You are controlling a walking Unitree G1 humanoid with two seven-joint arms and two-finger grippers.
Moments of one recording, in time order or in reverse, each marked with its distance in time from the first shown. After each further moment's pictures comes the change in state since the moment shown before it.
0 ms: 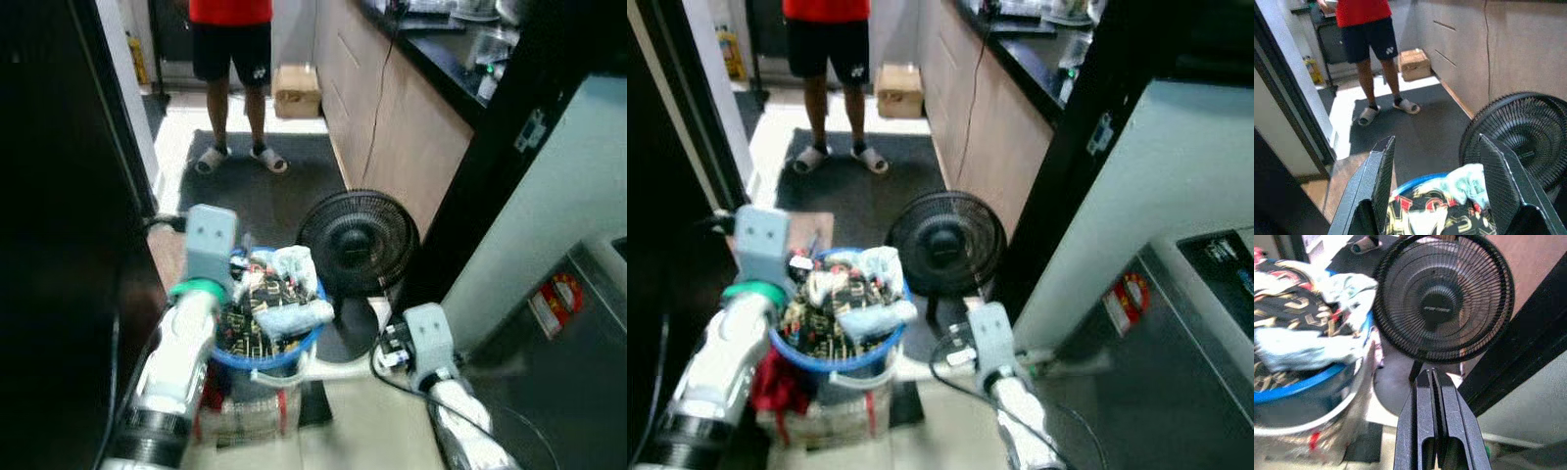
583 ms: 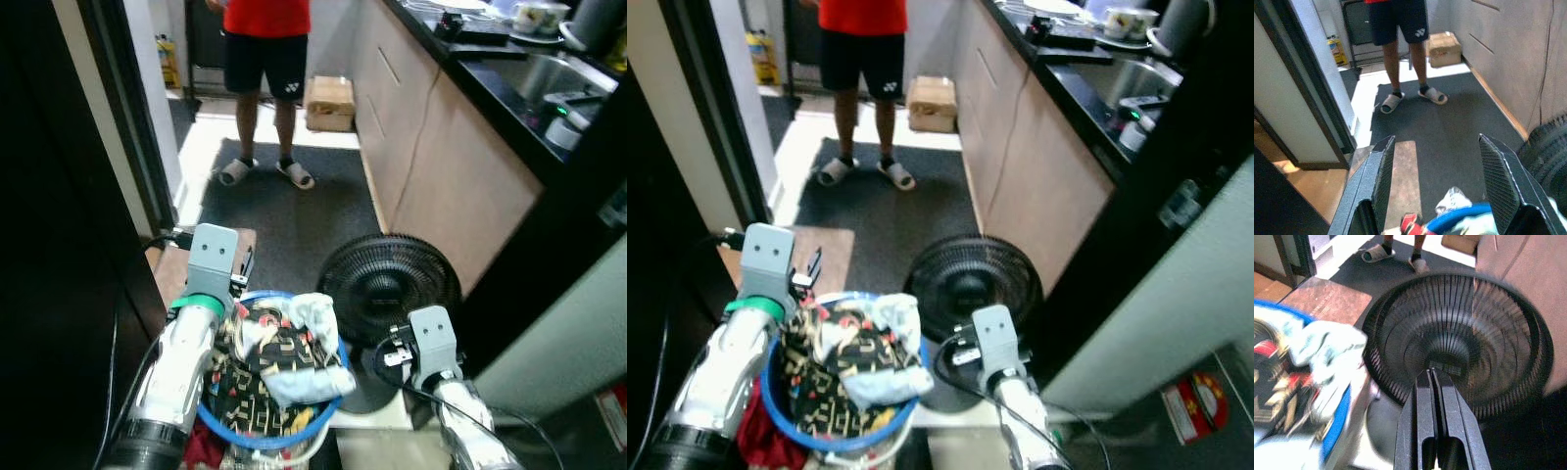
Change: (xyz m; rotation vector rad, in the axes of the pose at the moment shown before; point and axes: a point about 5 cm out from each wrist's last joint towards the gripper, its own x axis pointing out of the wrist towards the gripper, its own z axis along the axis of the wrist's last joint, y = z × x) left arm -0.004 -0.004 -0.015 0.014 0.045 -0.011; right arm 0.004 -0.008 0.006 -0.018 -0.016 -0.034
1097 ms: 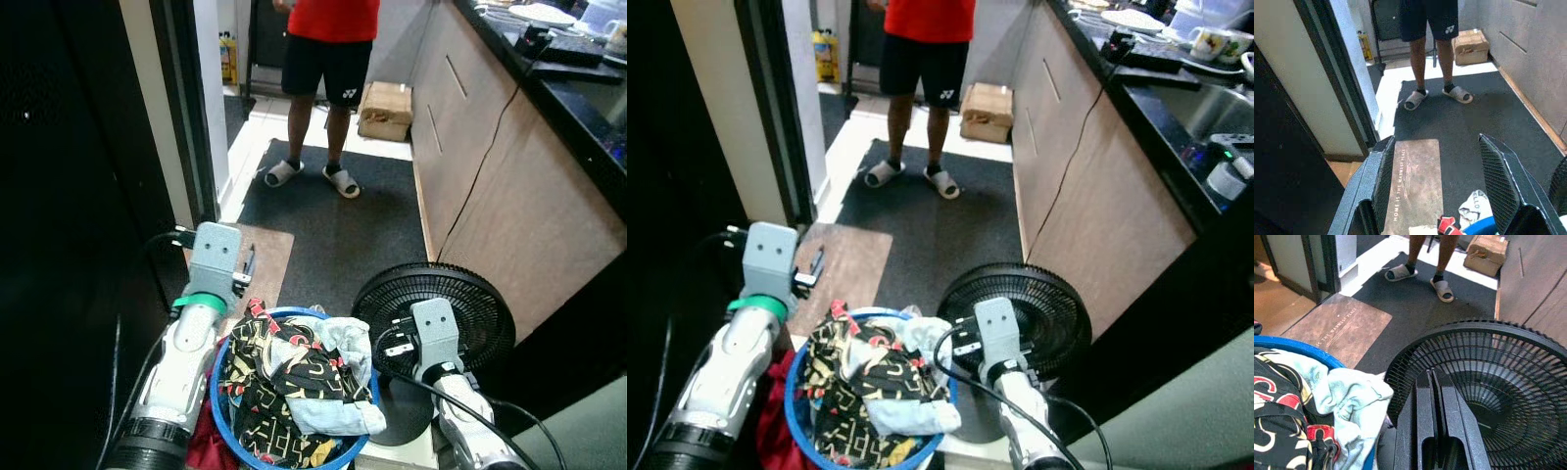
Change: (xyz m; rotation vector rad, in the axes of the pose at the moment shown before) left arm -0.001 0.007 -0.002 0.024 0.000 0.016; right arm 0.004 0.004 0.009 0.021 -0.041 -0.001
